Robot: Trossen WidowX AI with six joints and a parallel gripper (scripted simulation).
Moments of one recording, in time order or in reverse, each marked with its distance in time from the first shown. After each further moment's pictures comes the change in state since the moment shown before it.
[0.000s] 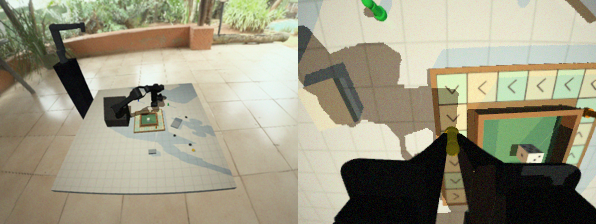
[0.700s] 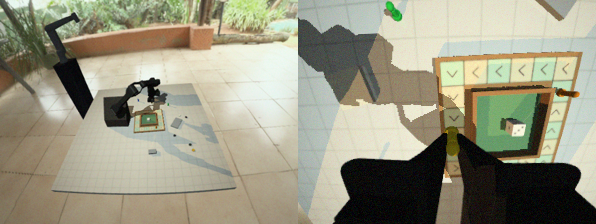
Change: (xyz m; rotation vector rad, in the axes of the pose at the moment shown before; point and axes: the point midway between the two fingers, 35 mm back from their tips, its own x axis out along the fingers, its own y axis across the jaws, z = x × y) arm -0.053 0.003 -0.027 0.005 -0.004 0.000
